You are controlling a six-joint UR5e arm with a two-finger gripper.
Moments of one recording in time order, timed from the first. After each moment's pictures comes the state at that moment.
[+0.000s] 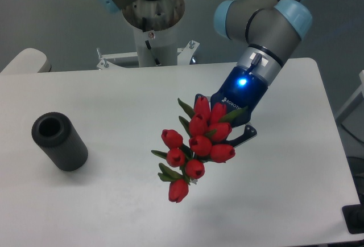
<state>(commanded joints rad) 2.70 -1.89 -1.62 -0.75 0.45 1.11</state>
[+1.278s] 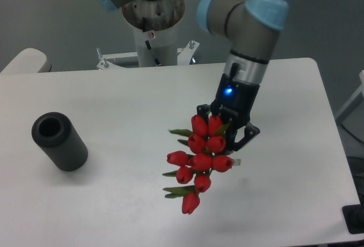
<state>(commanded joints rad) 2.57 -1.83 -1.64 -0.76 1.18 1.25</state>
